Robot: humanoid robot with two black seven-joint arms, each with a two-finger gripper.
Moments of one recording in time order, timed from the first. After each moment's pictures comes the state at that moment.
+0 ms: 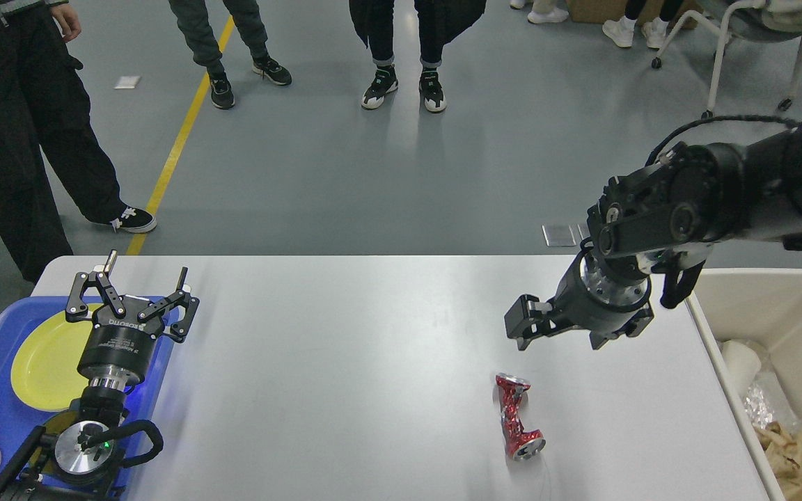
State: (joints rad) left arm -0.22 0.08 -1.58 -0.81 0.15 -0.61 -0.09; right arm 1.97 -0.02 -1.27 1.48 0.06 0.36 -0.06
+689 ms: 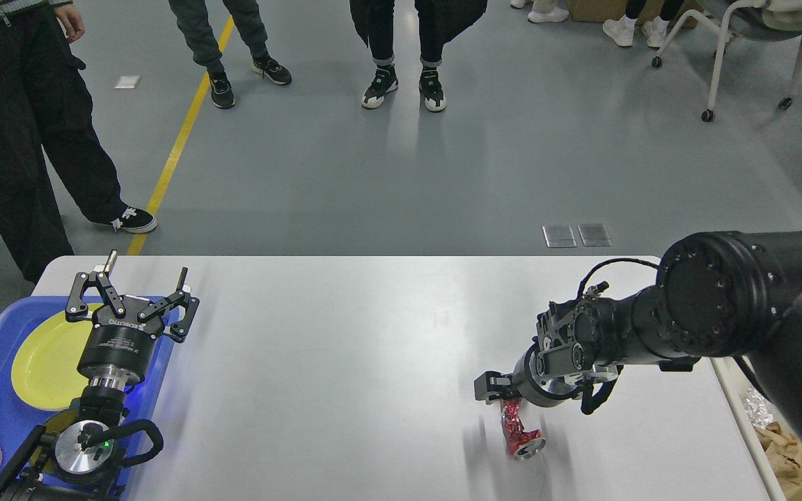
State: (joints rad) left arm -0.22 0.08 -1.58 -0.81 0.15 -0.61 -0.09; right arm 1.44 0.14 -1.27 1.08 0.06 0.15 -0.06
